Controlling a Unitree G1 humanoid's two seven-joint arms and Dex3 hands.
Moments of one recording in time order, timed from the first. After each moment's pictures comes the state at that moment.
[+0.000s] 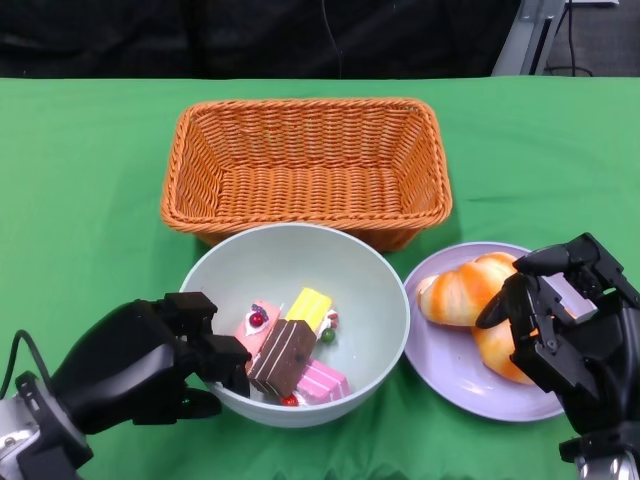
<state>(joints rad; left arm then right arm) -0.37 0.56 -0.43 0.68 0.93 -1.03 0.61 0.06 0.19 -0.06 0.01 0.40 -0.28 0.24</state>
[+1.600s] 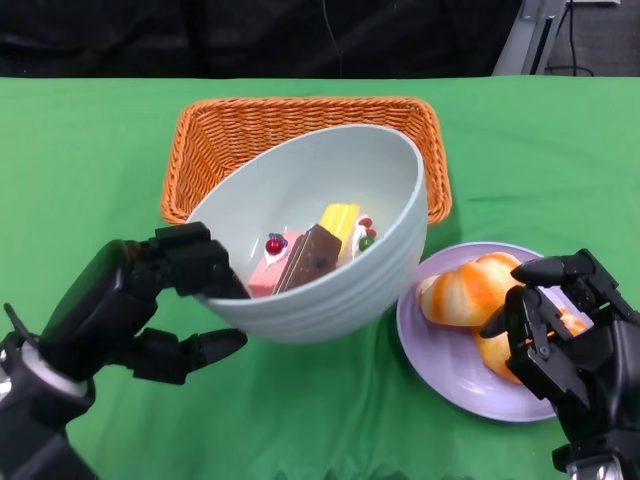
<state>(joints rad) -0.41 0.44 -0.30 0.72 0.27 -1.24 0.18 0.05 0.20 -0.06 0.12 0.34 -0.33 0.18</state>
